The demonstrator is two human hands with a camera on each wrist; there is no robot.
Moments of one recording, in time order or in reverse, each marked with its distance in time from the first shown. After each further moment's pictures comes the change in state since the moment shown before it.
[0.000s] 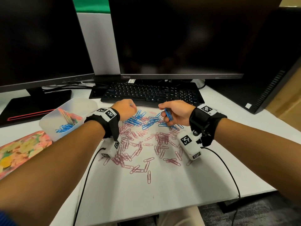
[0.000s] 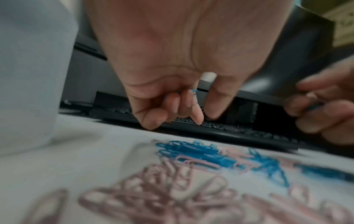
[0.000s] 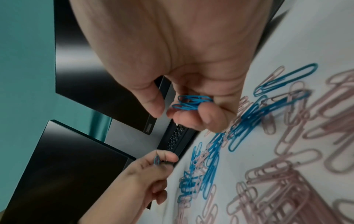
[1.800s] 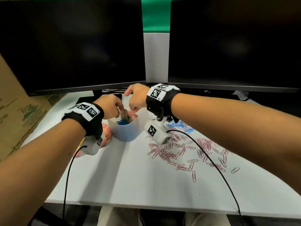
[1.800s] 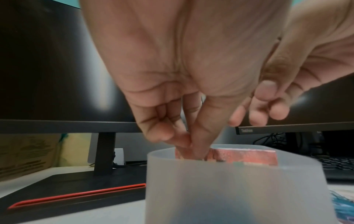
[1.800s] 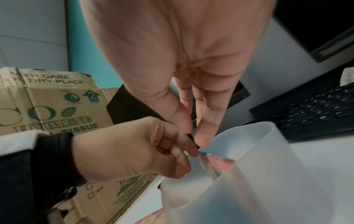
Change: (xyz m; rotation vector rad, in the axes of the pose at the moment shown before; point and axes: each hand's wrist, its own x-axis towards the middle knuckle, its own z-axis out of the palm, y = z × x) left_hand -0.116 -0.116 -0.131 0.358 0.216 -0.101; right_hand -0.016 -0.103 0.244 -0.854 -0.129 -0.492
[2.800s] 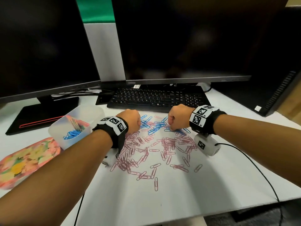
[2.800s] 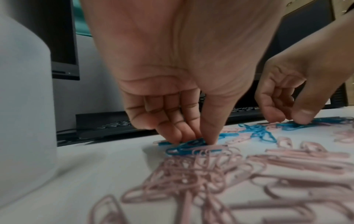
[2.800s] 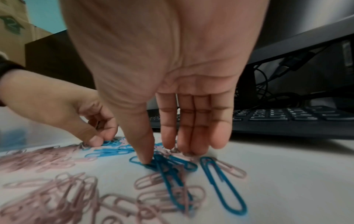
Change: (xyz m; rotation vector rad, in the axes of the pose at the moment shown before) left_hand 0.067 0.169 0.108 0.093 -0.212 0.244; right_hand -0.084 0.233 -0.088 -0.571 -0.046 0.337
